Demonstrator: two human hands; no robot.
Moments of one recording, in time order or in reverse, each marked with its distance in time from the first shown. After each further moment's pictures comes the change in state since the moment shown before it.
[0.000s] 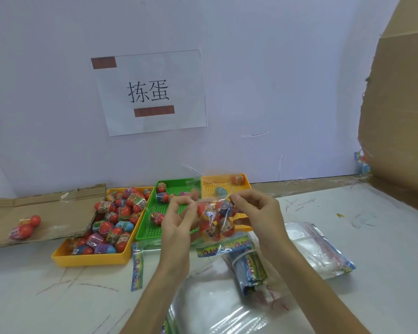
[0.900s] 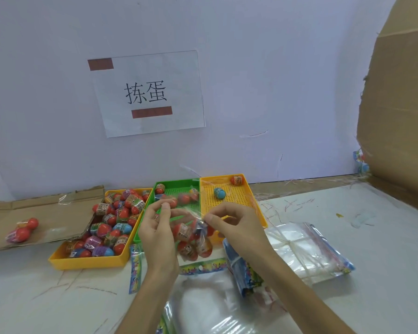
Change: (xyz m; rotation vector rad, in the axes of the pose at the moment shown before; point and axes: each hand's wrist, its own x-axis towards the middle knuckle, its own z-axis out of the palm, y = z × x) left_hand 0.003 0.007 -0.007 0.016 0.403 0.090; right_hand -0.013 0.009 0.017 -0.217 -0.243 -0.135
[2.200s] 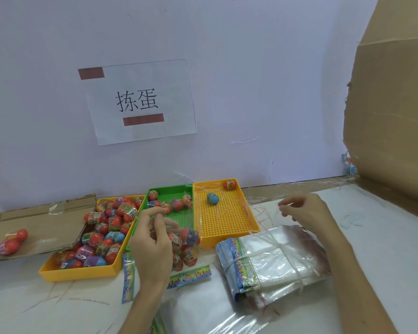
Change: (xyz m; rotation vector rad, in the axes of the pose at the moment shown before) left_hand 0.001 -0.008 -0.010 0.485 -0.035 0.447; right_hand 0.028 0.036 -0.151 -0.469 0.330 0.364
